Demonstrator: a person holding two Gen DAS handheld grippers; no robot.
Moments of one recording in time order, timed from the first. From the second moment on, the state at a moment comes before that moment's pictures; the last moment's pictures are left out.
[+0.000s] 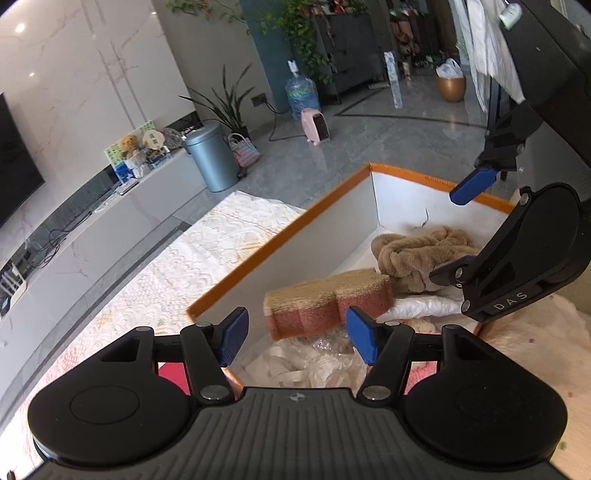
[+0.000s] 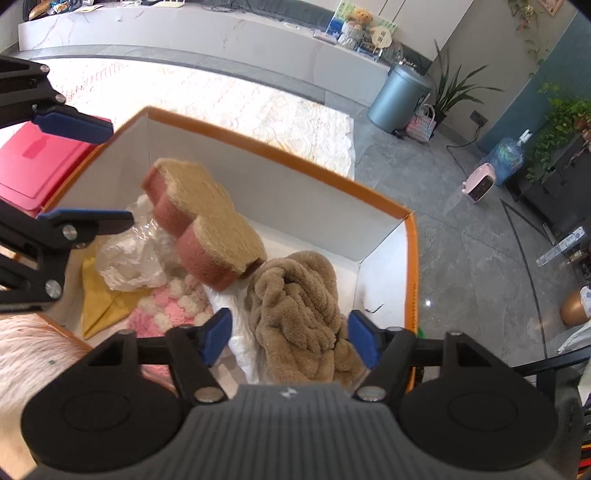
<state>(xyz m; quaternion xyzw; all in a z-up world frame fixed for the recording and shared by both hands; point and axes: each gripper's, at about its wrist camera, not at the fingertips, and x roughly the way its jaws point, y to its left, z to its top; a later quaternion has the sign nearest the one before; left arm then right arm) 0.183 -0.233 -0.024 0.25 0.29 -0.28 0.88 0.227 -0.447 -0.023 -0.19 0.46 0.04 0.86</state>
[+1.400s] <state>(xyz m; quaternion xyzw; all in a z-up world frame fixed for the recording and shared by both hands) 0.071 0.059 -0.031 0.06 0.34 -0.04 0.94 0.091 -0.198 -0.023 -0.05 0.33 0.16 0.93</state>
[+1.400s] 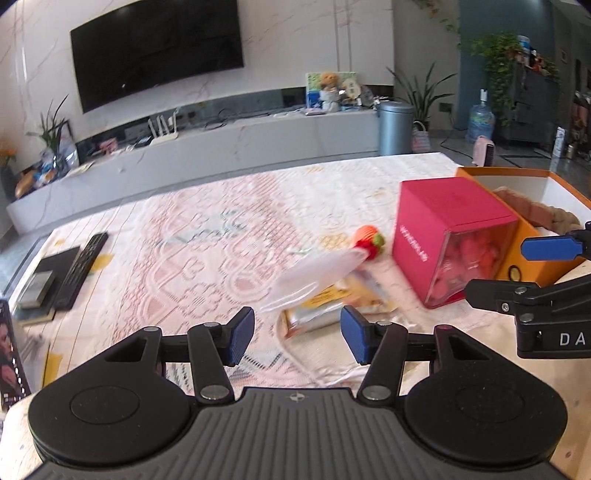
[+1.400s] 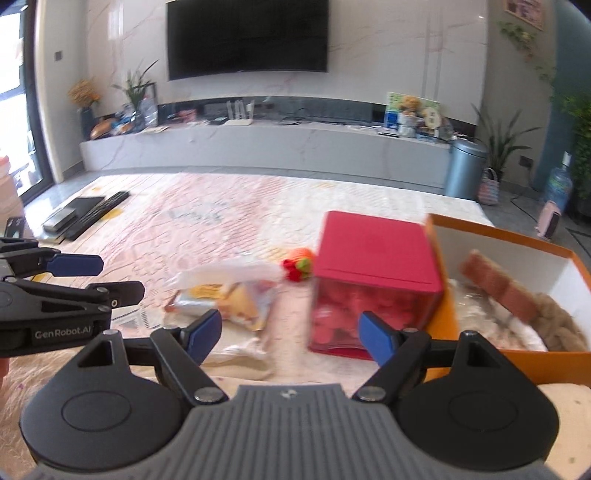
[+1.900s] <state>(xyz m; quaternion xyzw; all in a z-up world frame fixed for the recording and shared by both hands) 0.089 0.089 -0.055 -0.01 0.38 -0.06 0.92 0.119 -0.149 -0.058 -0.09 0.37 0.19 0.91</state>
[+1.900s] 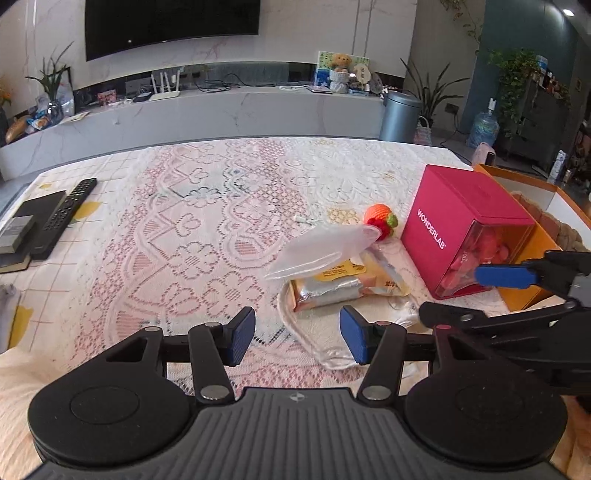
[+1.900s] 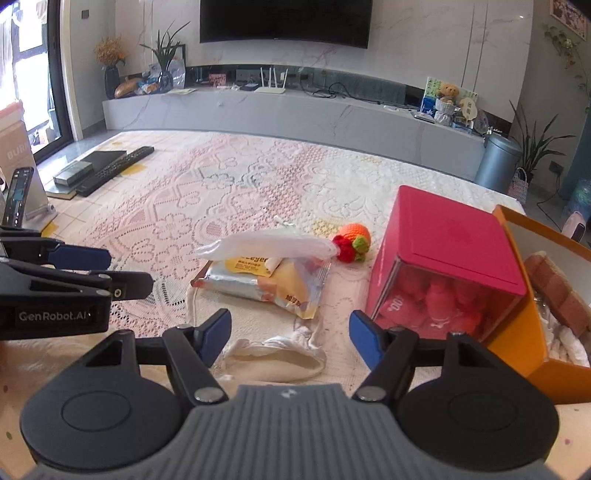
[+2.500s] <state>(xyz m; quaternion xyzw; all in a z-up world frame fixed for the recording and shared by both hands) 0.169 0.054 -0.077 0.11 0.37 -0.13 0.91 0.179 -0.143 -0.089 -0.10 0.40 0.20 0.89</state>
